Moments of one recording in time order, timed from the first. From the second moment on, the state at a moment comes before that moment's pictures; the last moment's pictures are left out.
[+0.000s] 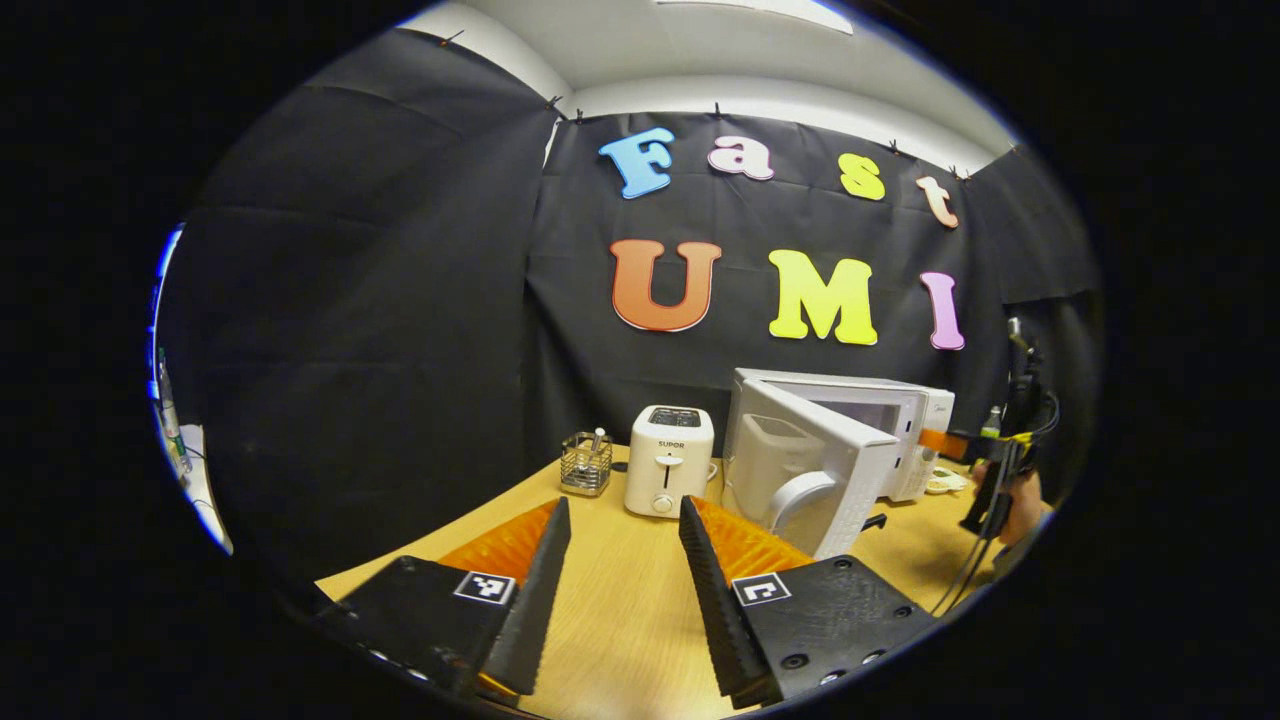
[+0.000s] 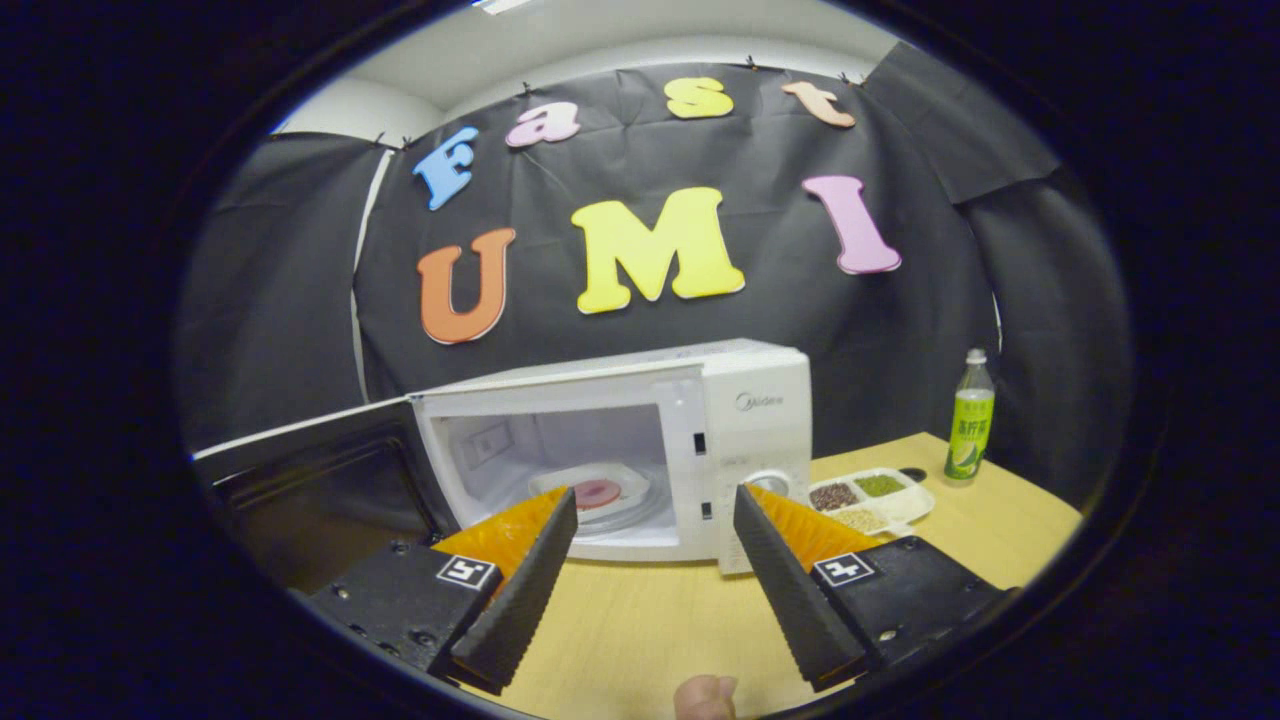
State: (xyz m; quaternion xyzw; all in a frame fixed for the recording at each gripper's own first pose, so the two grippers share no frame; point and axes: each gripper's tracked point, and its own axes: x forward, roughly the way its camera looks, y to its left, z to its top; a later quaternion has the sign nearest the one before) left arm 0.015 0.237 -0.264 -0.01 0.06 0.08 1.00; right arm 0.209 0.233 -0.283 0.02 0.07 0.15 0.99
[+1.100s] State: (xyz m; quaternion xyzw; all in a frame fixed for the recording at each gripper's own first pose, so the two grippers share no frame) left arm 0.046 0.092 -0.307 0.04 0.11 -0.12 0.99; right arm 0.122 0.062 -0.139 0.01 -0.02 0.09 1.00
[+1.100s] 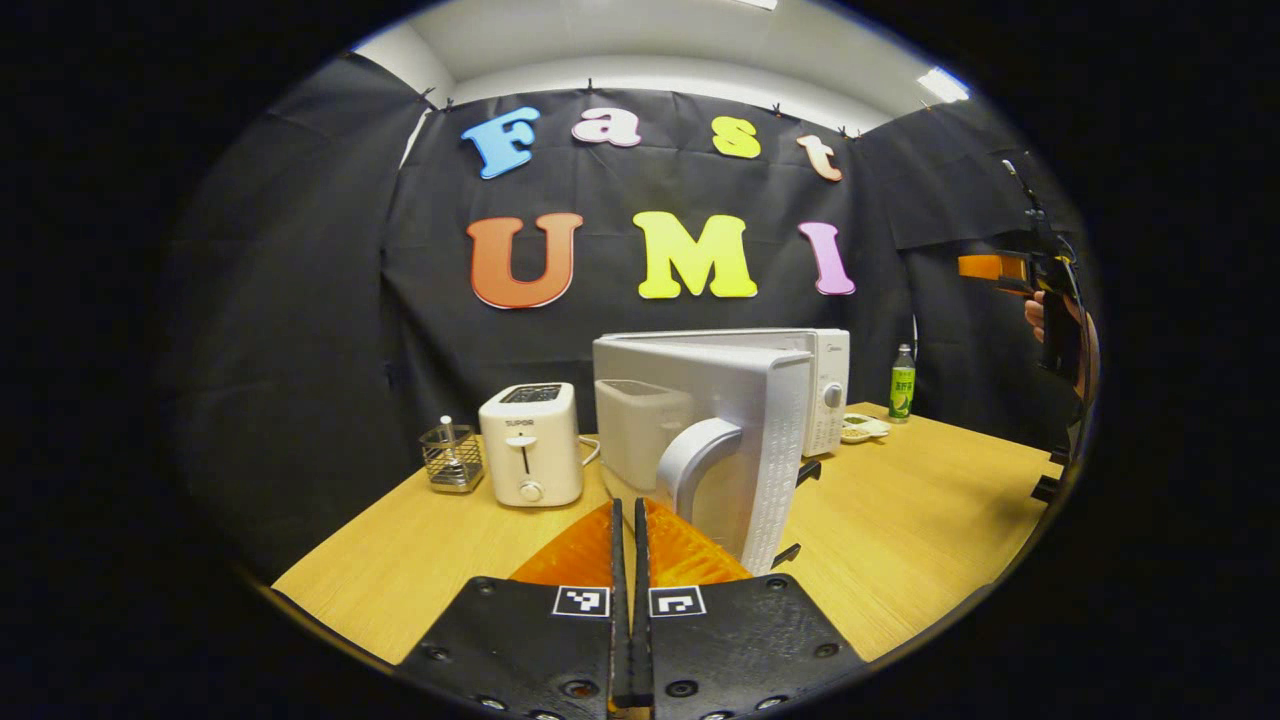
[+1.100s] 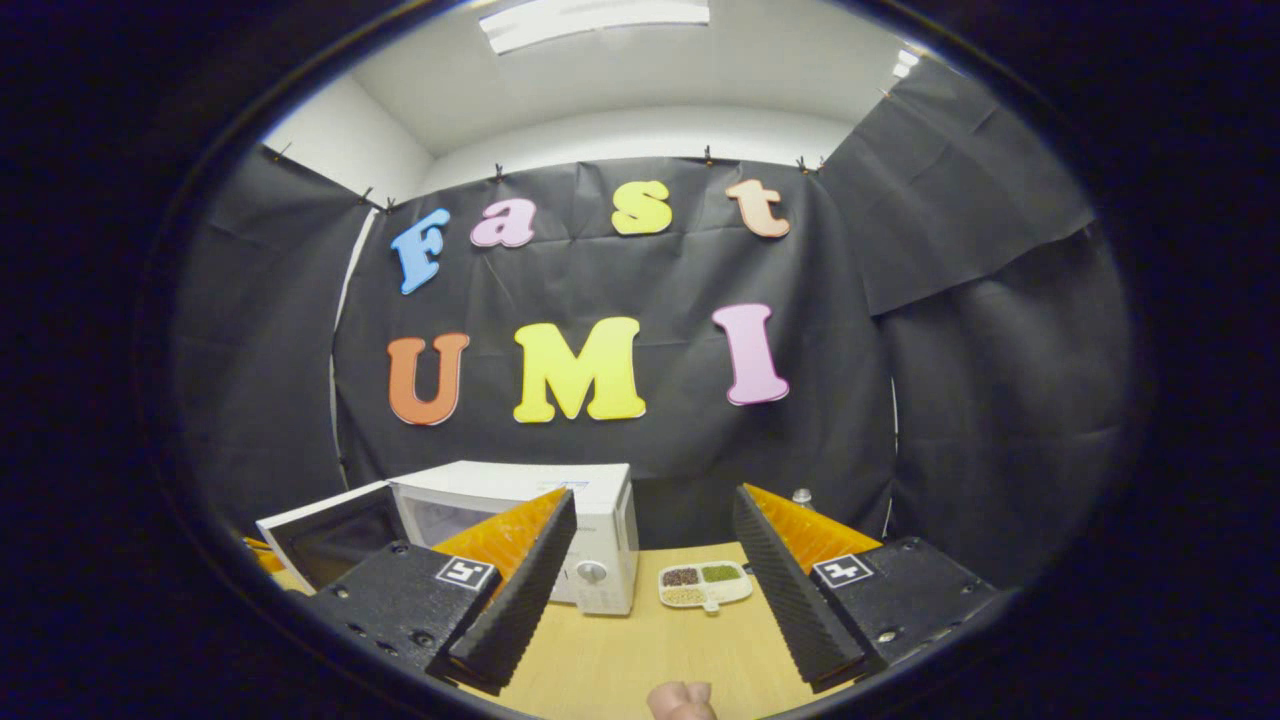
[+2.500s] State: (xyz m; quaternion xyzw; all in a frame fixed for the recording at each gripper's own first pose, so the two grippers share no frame) left arm 0.218 -0.125 -0.332 0.02 0.13 -0.25 0.96; right arm 0.120 -0.045 -0.123 -0.01 -0.05 0.05 1.00
